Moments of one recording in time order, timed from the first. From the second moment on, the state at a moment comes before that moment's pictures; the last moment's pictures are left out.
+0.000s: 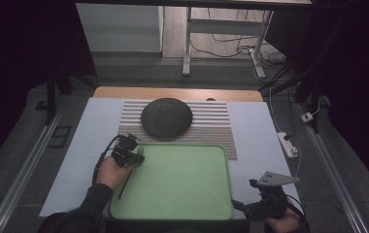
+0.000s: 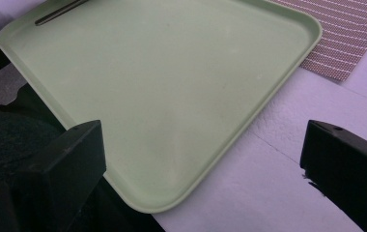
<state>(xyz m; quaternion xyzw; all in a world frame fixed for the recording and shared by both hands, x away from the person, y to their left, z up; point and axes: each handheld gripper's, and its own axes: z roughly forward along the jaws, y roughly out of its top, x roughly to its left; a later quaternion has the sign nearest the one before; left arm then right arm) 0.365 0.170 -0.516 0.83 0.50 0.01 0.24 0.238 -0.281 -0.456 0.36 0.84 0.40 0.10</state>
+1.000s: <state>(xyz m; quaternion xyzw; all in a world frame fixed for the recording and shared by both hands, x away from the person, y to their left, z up) 0.345 0.189 -0.486 0.83 0.46 0.03 0.31 0.238 -0.281 -0.456 0.36 0.84 0.39 0.10</state>
